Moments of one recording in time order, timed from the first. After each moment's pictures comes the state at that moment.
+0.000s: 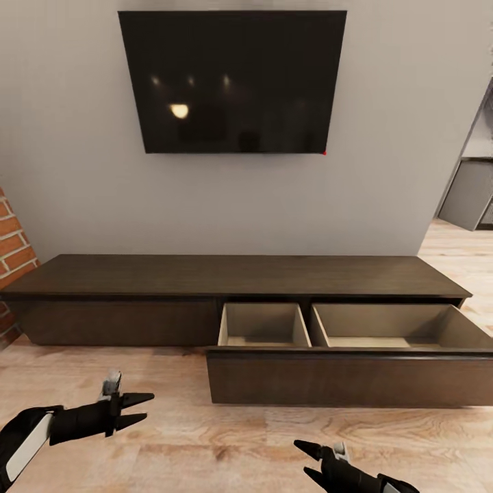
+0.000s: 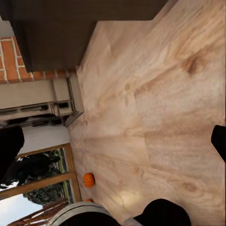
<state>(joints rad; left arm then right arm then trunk) -0.42 0.46 -0.09 -0.77 0.64 0.95 -1.10 -0.50 -0.17 0.69 -0.10 -1.28 0.46 1.00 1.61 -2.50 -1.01</state>
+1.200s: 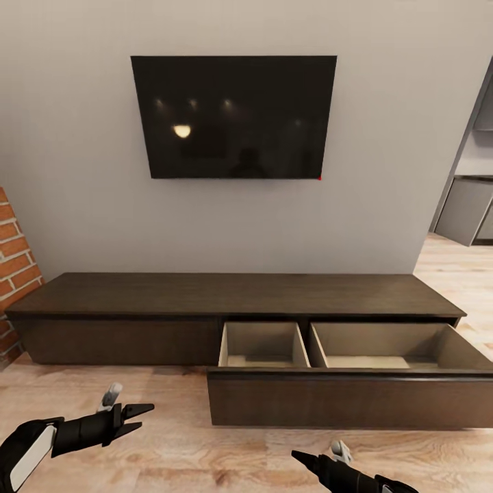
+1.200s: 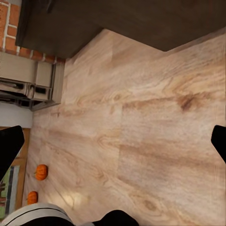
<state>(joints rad) -0.42 0.43 -0.09 -0.67 0.63 0.80 -0.99 -0.50 -0.16 0.73 -0.10 -1.14 0.19 0.99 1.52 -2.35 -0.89</state>
